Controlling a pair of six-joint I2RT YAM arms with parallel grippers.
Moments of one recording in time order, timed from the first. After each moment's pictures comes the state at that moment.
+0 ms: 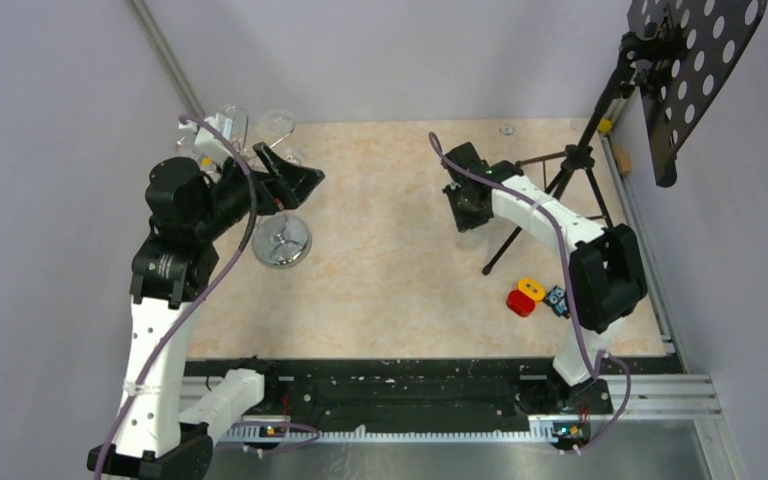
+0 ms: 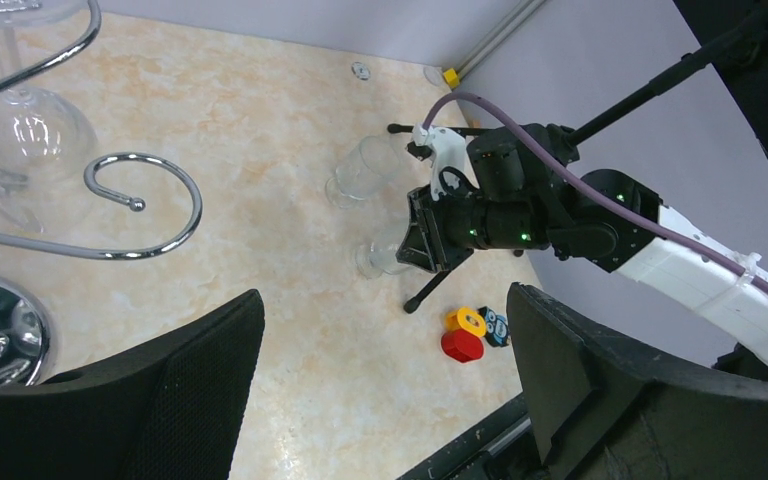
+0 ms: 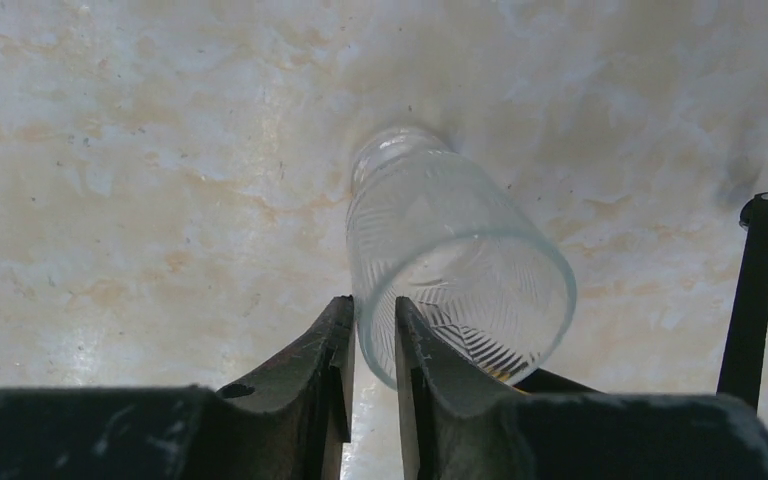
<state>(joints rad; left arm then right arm) -0.16 0.93 1.37 -0.58 0.43 -0.56 0.54 1.77 1.47 -0.84 0.18 0.19</state>
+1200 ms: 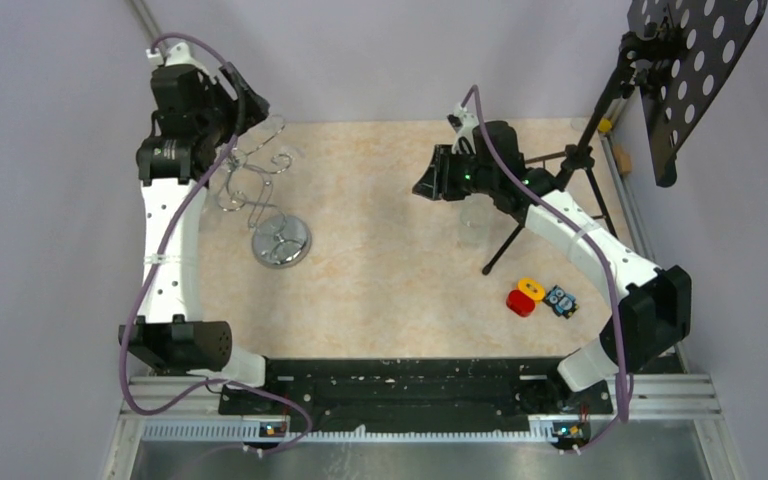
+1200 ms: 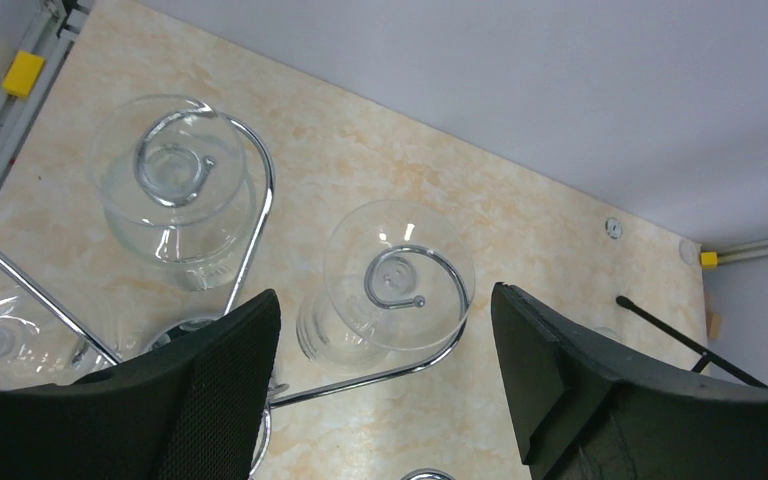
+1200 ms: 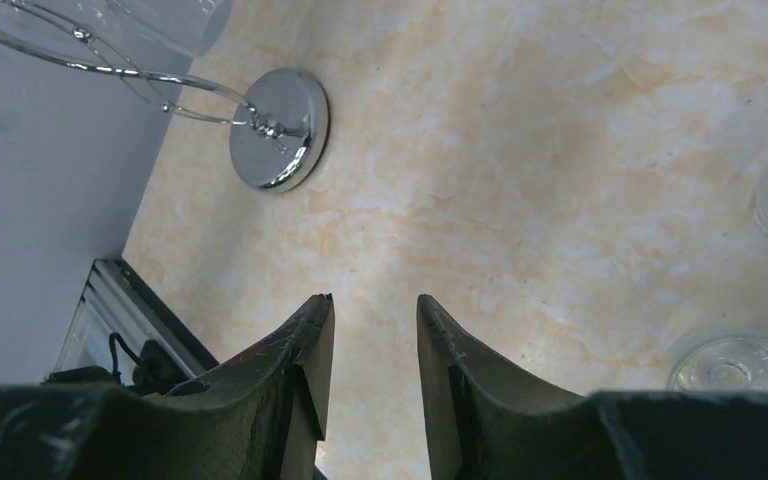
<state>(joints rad) 0.01 1.48 1.87 -0.74 0.03 -0.48 0.53 1.51 1.40 -0.39 -0.29 0.44</state>
